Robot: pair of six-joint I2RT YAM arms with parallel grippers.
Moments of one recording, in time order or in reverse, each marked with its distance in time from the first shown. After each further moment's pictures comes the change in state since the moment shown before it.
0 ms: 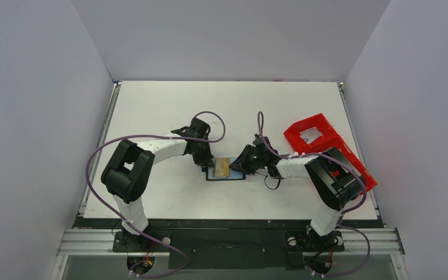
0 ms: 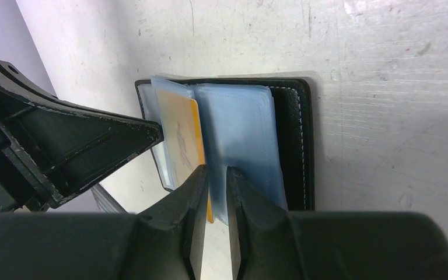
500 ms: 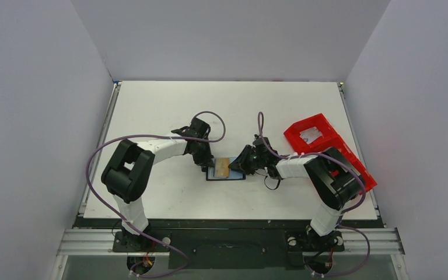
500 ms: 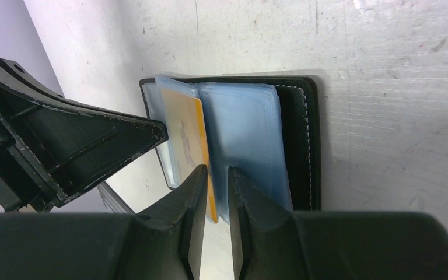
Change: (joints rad) left arm 0.000 0.003 0.004 -0.004 0.002 0.001; right arm 0.007 0.006 -0.010 0.037 -0.016 0.023
